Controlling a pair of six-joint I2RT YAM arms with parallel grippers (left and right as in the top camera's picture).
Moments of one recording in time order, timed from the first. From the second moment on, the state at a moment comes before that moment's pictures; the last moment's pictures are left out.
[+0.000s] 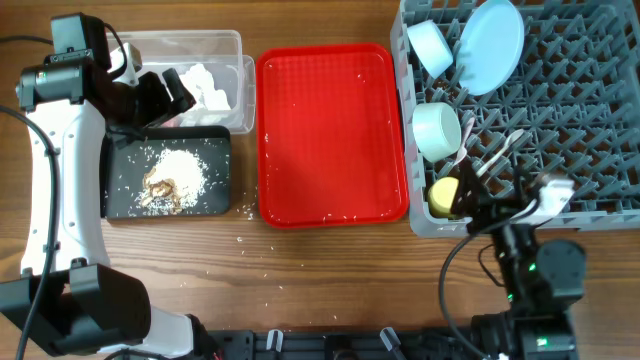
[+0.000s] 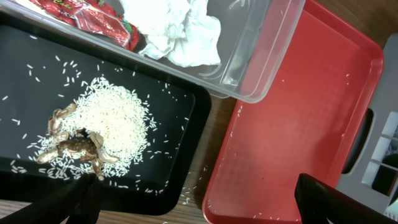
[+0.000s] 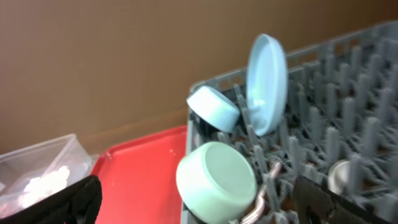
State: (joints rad) left arm 0.17 1.67 1.64 -1.19 0.25 -0.29; right arm 0.03 0.31 0.33 -0.14 -0.07 0.34
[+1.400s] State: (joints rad) left arm 0.01 0.48 0.29 -0.09 0.29 -0.05; right arm 0.10 0.02 0.01 0.01 0.03 0.33
